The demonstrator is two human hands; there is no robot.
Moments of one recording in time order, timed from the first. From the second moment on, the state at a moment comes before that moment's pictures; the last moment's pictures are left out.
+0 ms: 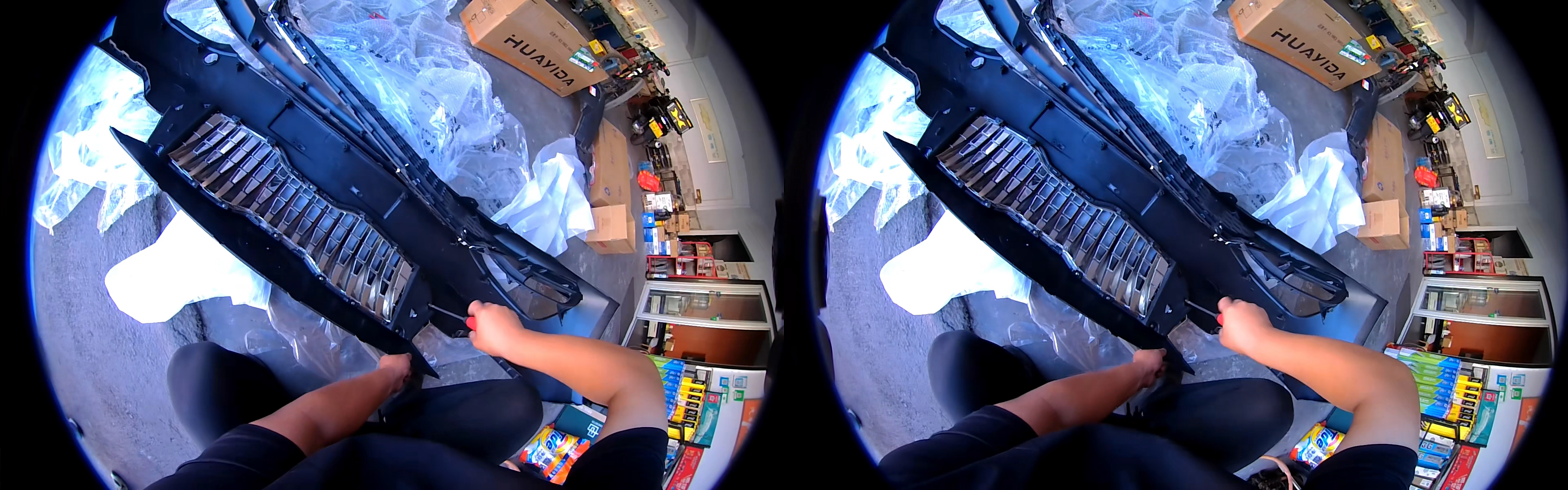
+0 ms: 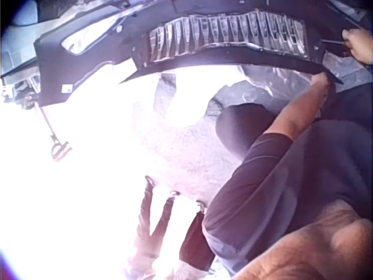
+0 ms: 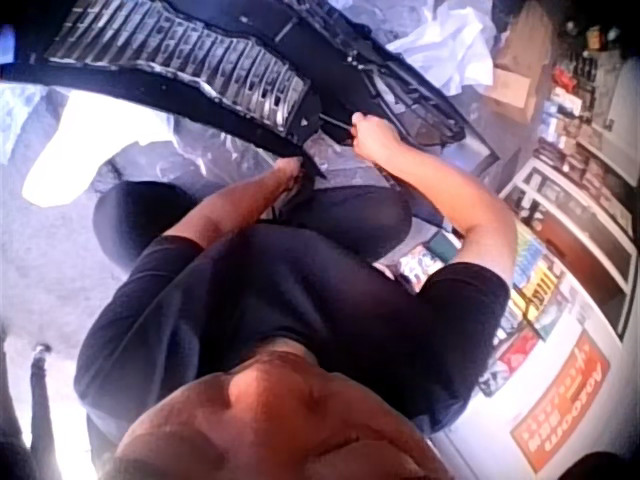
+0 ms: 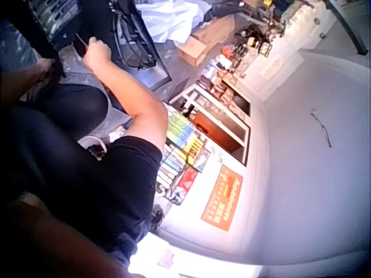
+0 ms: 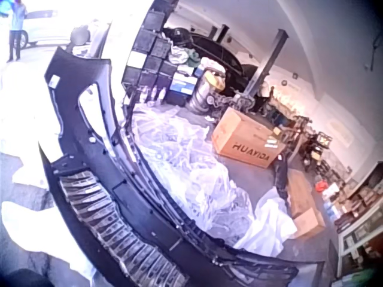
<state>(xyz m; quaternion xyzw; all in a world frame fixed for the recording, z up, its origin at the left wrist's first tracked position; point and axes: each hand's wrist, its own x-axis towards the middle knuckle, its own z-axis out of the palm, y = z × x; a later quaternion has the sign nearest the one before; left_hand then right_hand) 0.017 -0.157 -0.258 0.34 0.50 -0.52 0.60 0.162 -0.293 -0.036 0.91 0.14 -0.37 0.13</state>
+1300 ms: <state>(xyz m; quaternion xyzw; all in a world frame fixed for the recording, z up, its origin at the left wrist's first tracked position) 0.023 -0.168 -0.261 0.37 0.49 -0.53 0.58 0.148 -0.348 -0.037 0.86 0.41 -0.25 0.18</state>
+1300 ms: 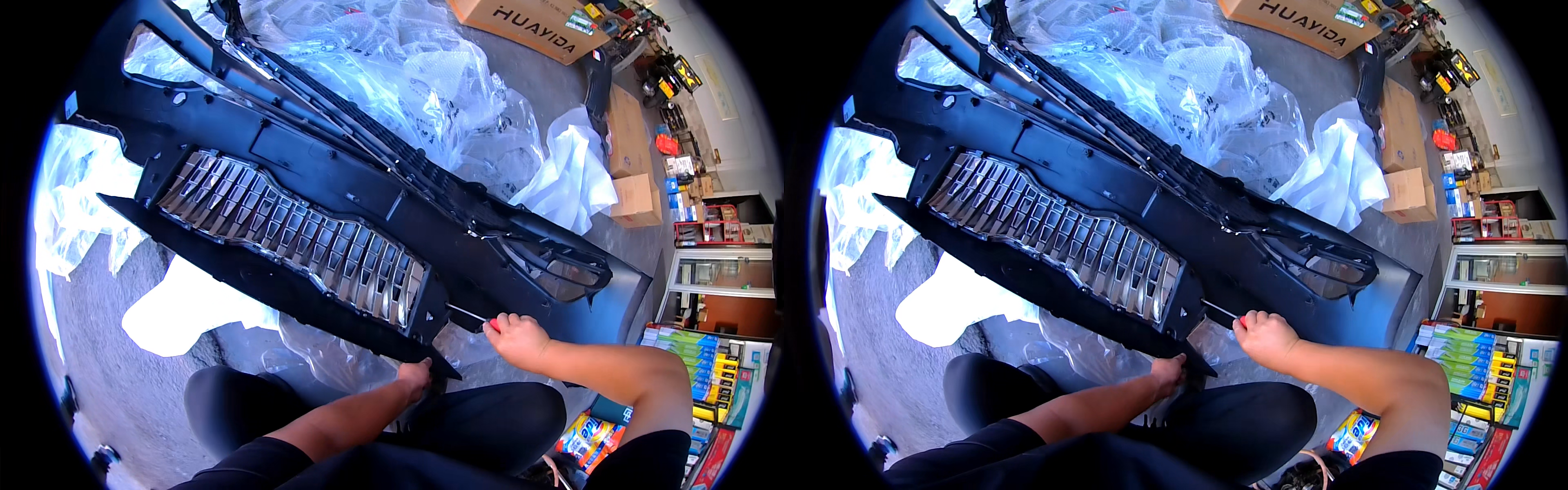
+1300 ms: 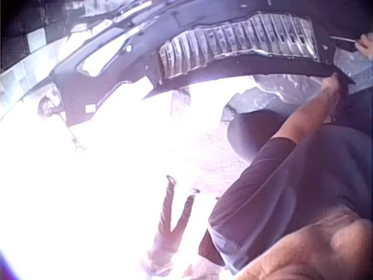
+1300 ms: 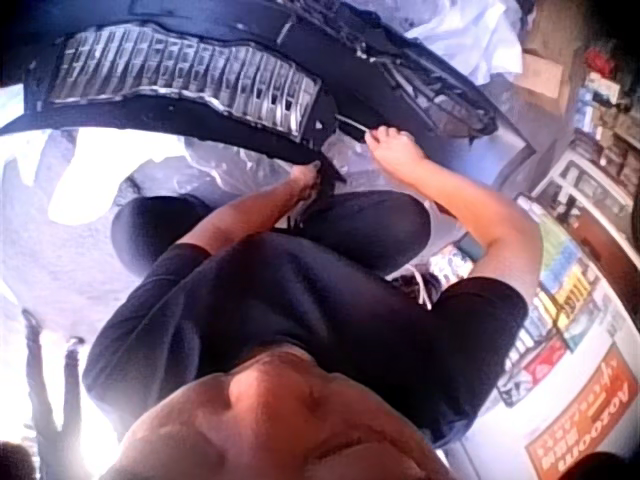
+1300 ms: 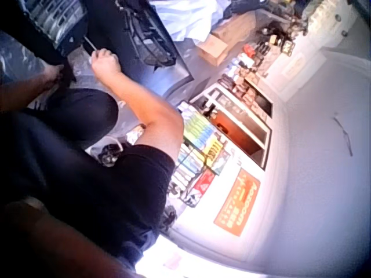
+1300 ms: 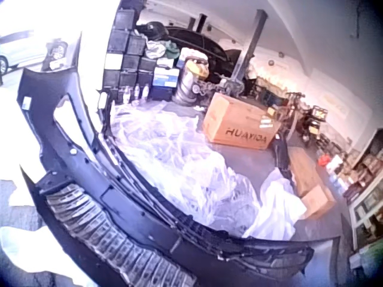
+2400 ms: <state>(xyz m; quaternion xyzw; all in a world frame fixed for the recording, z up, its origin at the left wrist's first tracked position) 0.023 -0.168 -0.271 0.31 0.50 -0.52 0.62 0.138 -0.333 -0.066 0.94 -0.03 -0.33 -0.04</state>
